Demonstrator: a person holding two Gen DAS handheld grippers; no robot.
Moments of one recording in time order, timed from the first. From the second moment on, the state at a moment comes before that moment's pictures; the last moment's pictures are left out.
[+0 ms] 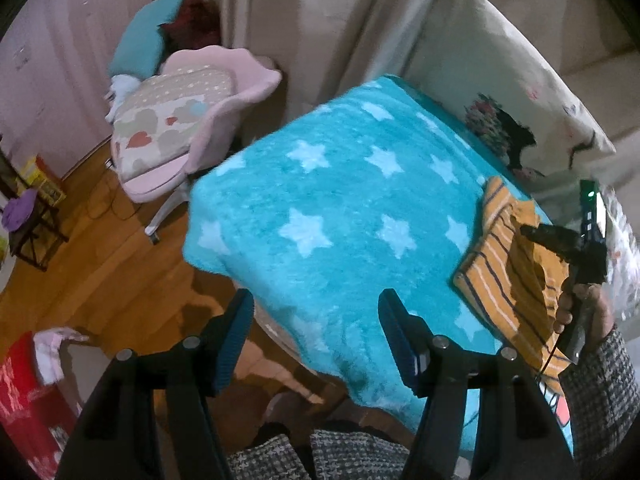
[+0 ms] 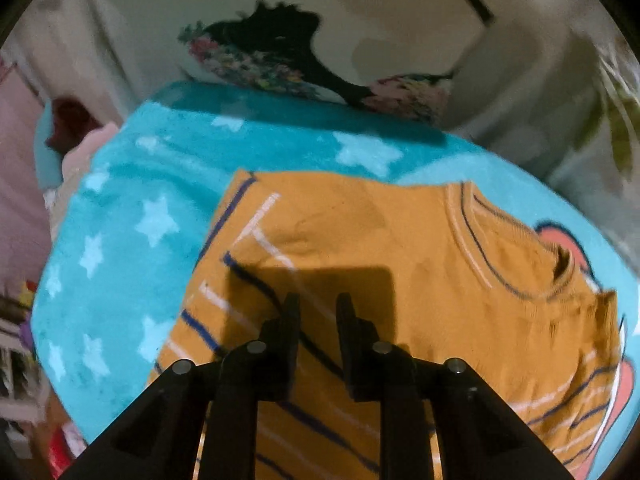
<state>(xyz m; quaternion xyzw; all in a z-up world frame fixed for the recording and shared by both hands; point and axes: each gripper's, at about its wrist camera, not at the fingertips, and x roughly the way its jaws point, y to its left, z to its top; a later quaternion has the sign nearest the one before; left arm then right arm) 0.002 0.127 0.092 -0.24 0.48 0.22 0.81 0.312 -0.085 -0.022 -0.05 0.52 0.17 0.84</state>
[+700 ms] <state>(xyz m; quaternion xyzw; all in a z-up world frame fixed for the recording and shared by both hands) 0.119 0.006 0.023 -0.14 0.55 0.02 0.83 0.209 -0.357 -0.020 0.14 0.48 0.00 0.87</state>
